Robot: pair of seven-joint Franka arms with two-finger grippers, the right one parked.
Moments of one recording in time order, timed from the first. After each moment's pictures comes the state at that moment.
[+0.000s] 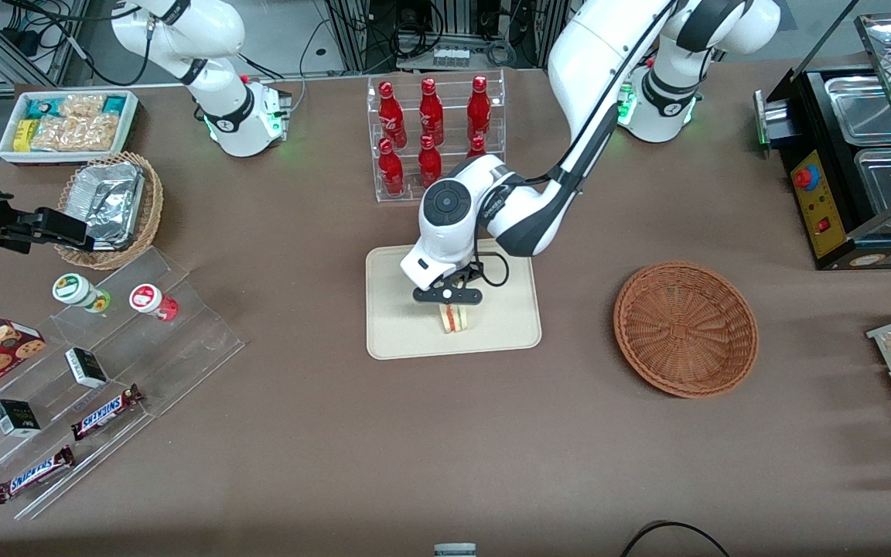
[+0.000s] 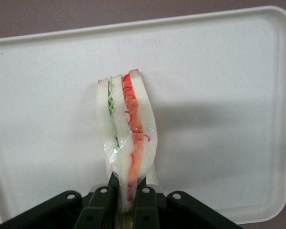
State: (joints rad) arm -0.75 0.68 -0.10 -1.54 0.01 2.19 -0.79
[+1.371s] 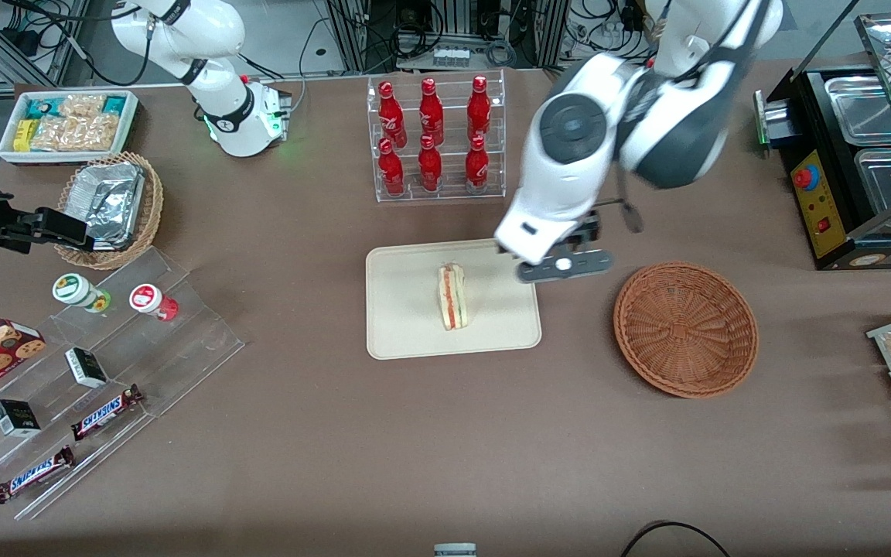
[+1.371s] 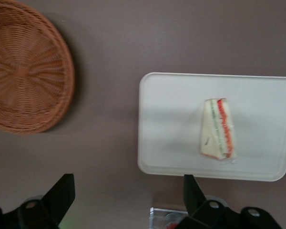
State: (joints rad) arm -0.54 0.26 -0.04 -1.50 0.01 1.64 -0.68
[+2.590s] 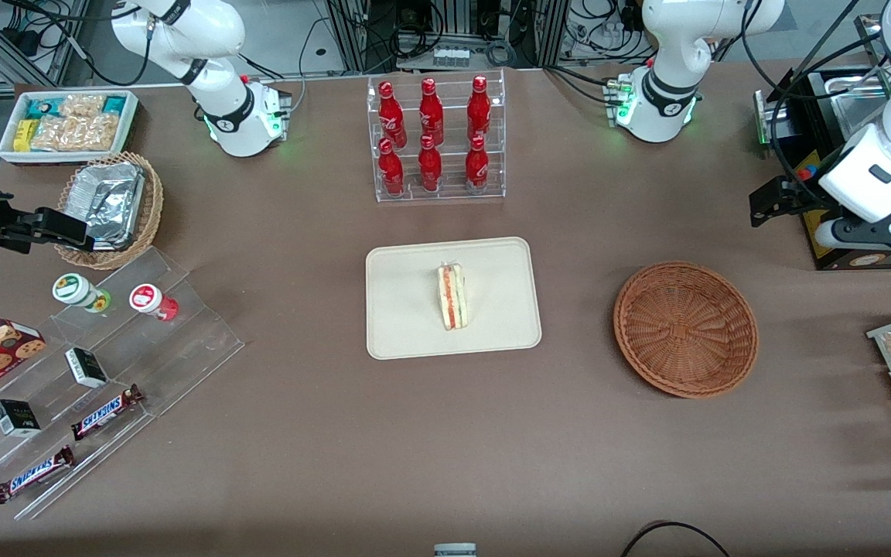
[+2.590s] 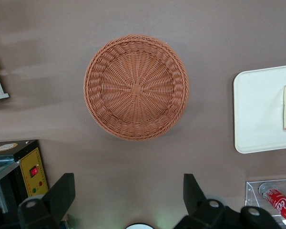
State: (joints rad) arm -0.06 -0.02 -0.03 -1.62 0.01 1.52 -0.02
